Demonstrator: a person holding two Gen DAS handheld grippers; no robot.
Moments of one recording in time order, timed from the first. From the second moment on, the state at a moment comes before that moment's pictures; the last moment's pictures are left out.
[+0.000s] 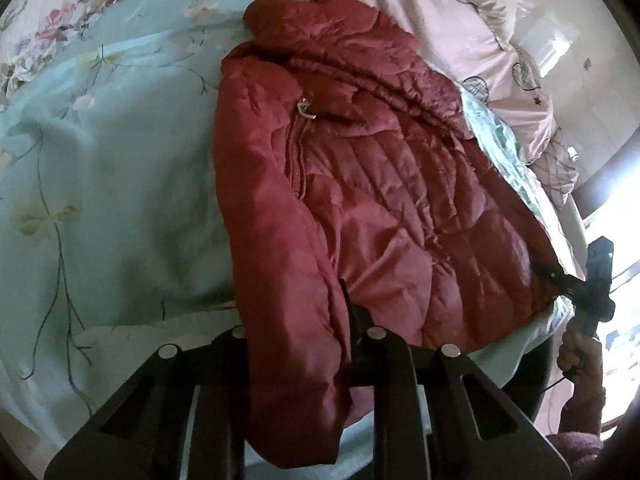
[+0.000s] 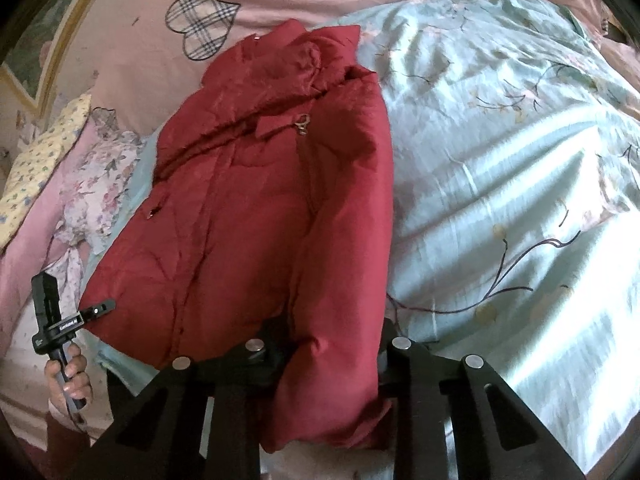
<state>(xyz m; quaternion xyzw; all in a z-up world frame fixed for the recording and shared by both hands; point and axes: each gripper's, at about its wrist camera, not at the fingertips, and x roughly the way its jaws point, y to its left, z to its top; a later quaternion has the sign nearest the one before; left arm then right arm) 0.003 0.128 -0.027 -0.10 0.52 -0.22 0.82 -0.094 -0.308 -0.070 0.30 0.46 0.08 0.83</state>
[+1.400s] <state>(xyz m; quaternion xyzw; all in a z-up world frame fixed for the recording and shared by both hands) 0.146 0.127 0.085 -0.17 0.37 -0.20 0.89 0.028 -0.359 0.020 0.34 0.26 0.10 0.90</state>
